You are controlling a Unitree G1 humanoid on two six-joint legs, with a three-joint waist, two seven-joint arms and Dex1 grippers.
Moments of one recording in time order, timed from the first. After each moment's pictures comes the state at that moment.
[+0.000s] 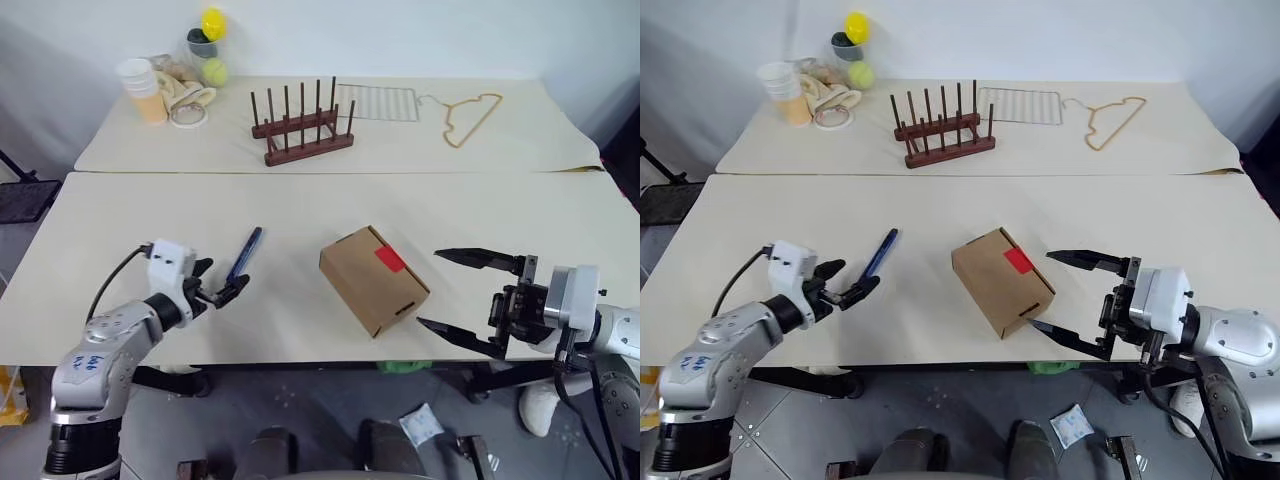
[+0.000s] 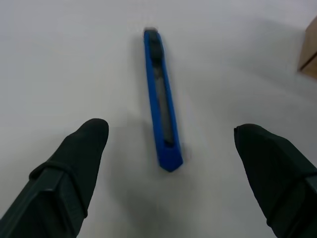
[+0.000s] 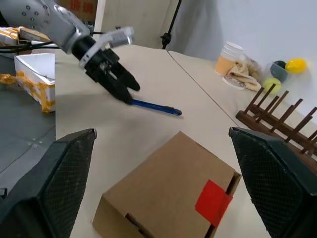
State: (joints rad) left arm -0.16 0.52 0.17 -0.33 -0.36 0.79 -0.38; right arm 0.00 -0.73 -0.29 -0.51 0.61 0.09 1.10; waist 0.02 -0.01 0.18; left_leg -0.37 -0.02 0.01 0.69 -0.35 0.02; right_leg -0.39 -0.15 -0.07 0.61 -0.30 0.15
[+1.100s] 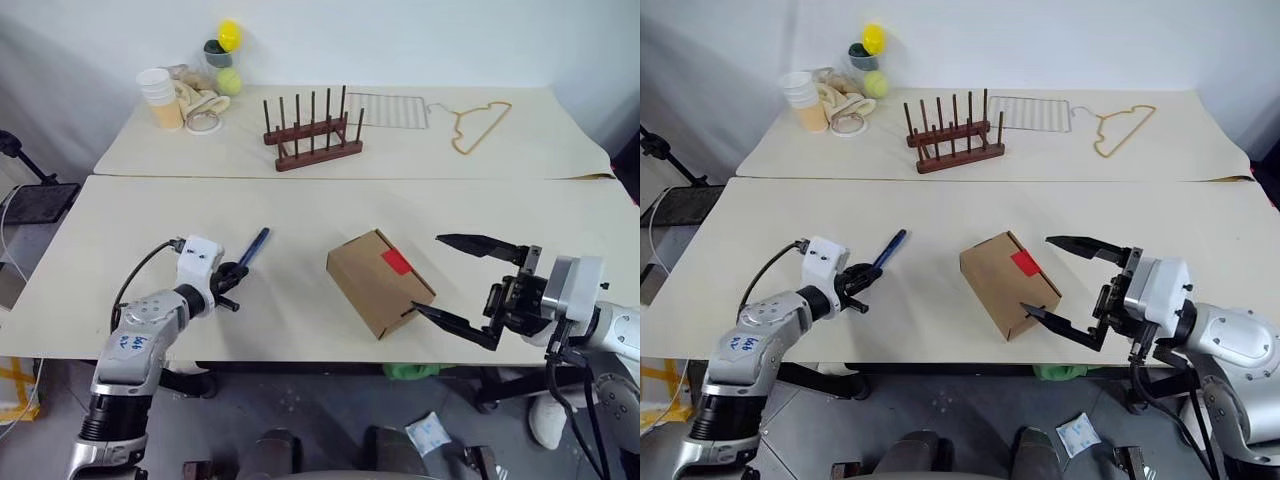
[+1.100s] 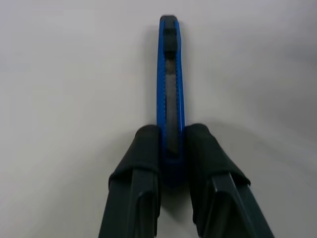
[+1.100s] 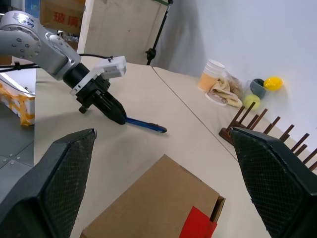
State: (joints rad) left arm -0.27 0.53 0.10 -0.10 -0.25 0.64 -0.46; right arm -0.01 -0.73 -0.27 -0.55 0.62 0.10 0.98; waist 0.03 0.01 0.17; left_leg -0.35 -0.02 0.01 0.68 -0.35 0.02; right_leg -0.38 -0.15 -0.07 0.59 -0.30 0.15
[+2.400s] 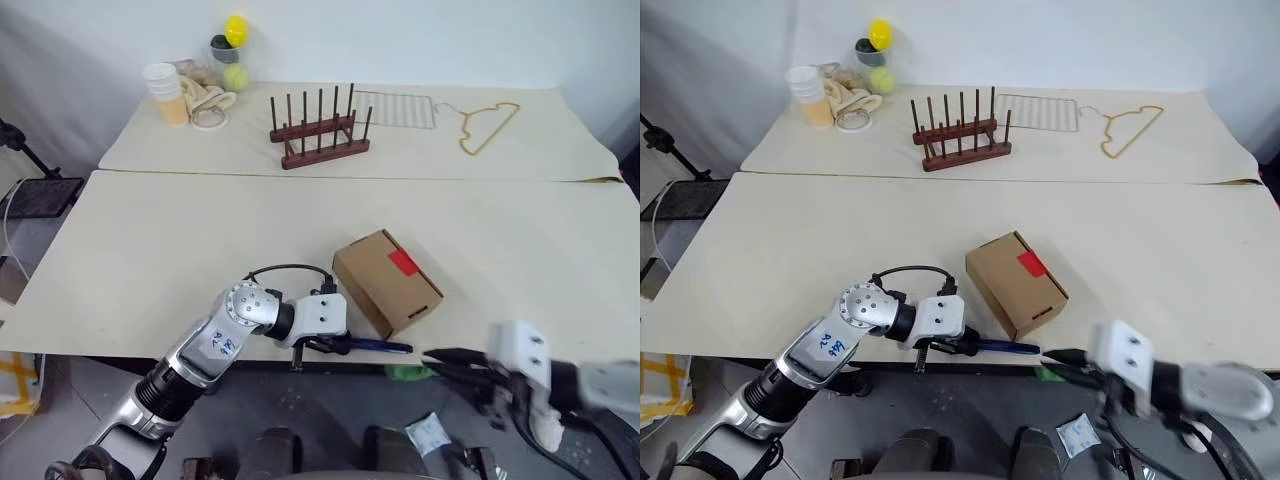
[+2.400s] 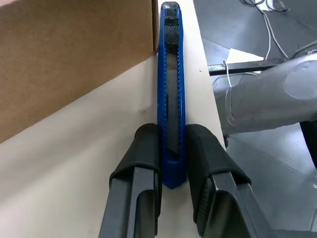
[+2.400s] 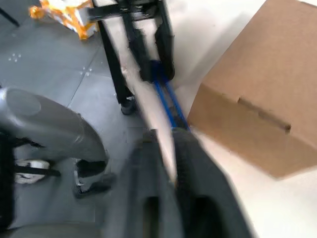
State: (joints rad) left arm -0.50 0.49 -0.51 -0.26 0.04 0.56 -1.03; right arm 0.19 -0.89 -0.17 -0.69 0.49 0.49 0.92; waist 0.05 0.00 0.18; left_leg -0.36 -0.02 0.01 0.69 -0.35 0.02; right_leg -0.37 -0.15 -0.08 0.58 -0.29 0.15
